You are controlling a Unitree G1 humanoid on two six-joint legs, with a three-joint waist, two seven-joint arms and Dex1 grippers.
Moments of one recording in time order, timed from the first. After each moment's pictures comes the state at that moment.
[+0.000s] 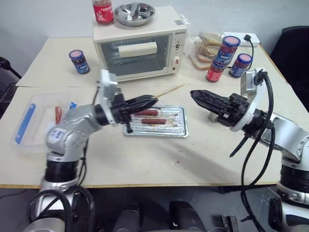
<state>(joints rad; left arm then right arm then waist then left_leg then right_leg) -0.54 0.59 0.17 -0.22 -0.75 0.69 -0.85 -0.57 -0.70 -0.23 -0.23 1.86 1.06 -0.11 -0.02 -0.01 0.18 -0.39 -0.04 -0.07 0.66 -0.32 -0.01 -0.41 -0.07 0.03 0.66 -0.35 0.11</state>
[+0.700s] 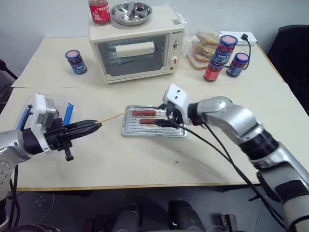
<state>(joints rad) -0.09 0.89 0.53 -0.43 -0.82 0.75 -0.93 -0.99 -0.53 0.58 0.19 0.39 0.57 0.74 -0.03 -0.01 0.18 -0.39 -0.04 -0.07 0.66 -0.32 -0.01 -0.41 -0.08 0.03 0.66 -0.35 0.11</state>
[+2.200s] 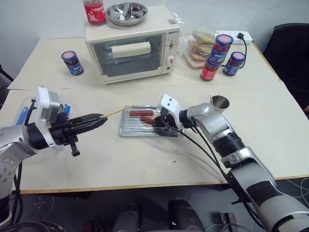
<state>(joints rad) -0.21 0.92 0.44 -0.38 -0.86 0.74 -0.91 -0.92 -0.37 0.36 0.34 0.14 0.63 0.99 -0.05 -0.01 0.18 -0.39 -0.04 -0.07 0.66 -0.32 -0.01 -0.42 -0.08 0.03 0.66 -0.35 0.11</state>
